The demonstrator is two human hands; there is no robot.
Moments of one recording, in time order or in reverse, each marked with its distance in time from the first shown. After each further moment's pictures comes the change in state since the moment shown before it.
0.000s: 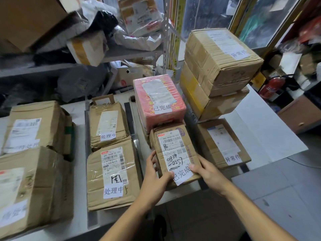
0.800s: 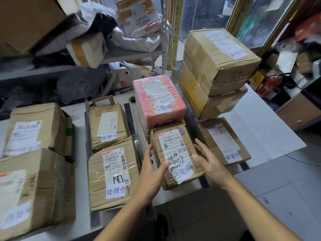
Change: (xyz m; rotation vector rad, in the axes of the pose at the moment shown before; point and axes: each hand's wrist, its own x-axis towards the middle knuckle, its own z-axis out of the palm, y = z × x) left_hand 0.009 0.002 -0.013 0.092 0.088 0.053; right_hand -0.003 -0.025 0.001 -0.018 0.132 -0.054
